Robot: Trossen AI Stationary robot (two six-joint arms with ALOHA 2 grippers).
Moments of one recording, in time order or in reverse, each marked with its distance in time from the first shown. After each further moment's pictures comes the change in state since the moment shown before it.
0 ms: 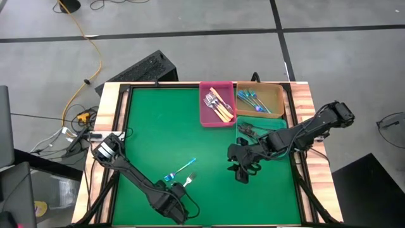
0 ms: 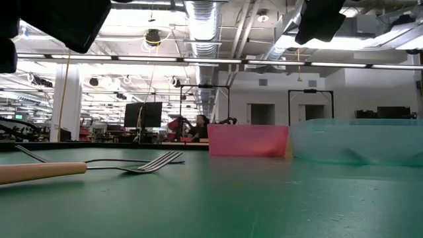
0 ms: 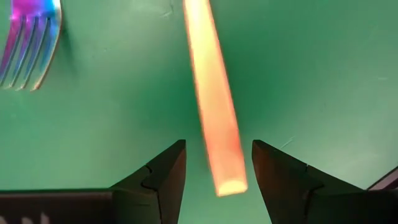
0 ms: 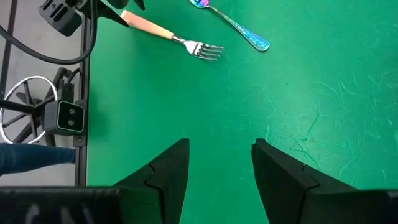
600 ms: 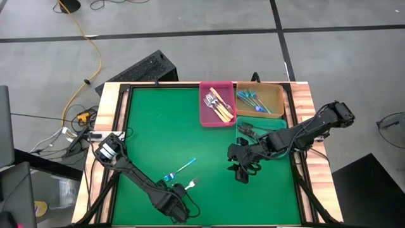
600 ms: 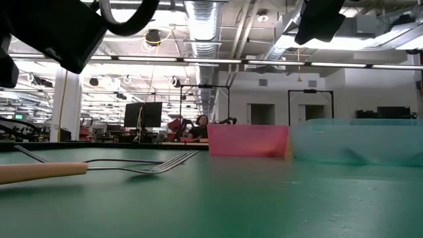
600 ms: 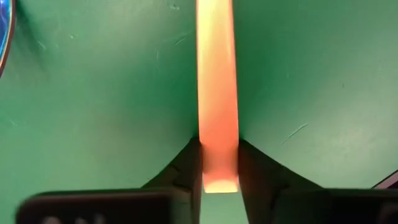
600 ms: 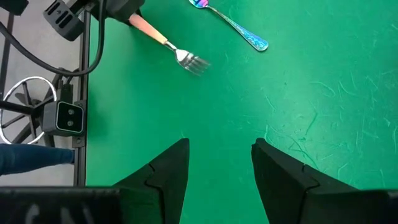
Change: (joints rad) left arm 0.003 0.042 0.001 -0.001 0.114 0.082; right arm -0.001 0.000 0.000 0.000 0.003 0.000
